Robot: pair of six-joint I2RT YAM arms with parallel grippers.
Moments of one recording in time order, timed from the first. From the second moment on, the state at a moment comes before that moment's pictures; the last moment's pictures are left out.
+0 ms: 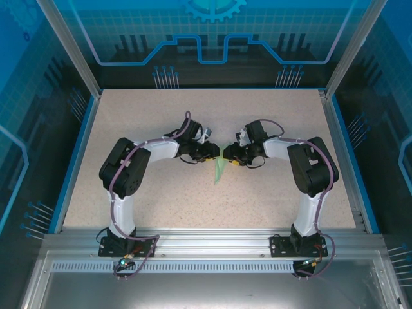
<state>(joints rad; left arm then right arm) -0.46 1.98 1.20 -0.14 0.60 -0.70 0.34 1.93 1.07 -0.22 -0.61 0.60</state>
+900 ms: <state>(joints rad) -0.46 2.08 1.35 -0.24 0.60 -0.59 0.34 1.93 1.07 -0.23 -0.60 0.57</state>
